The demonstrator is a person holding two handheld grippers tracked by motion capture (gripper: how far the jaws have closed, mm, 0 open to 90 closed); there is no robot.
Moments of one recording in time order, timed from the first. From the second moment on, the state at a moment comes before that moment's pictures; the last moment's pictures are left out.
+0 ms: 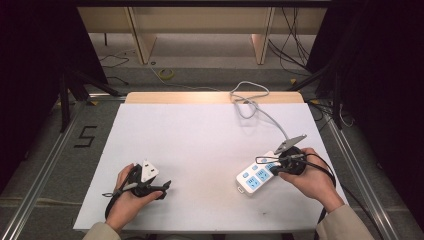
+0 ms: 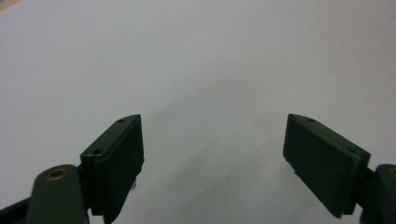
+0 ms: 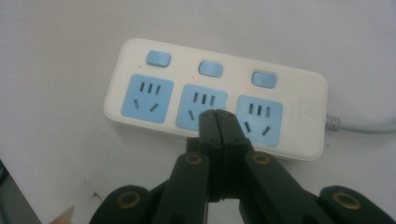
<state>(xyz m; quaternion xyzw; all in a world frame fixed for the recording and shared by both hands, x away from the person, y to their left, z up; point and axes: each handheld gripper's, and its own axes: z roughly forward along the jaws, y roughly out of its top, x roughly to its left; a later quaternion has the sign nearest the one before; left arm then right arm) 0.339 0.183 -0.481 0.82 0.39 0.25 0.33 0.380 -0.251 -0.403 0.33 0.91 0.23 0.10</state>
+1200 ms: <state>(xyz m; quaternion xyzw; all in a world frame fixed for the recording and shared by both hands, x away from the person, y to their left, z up) 0.339 0.181 -0.480 0.82 0.39 0.26 0.33 0.392 -0.226 -0.400 0.32 0.92 0.22 0.08</state>
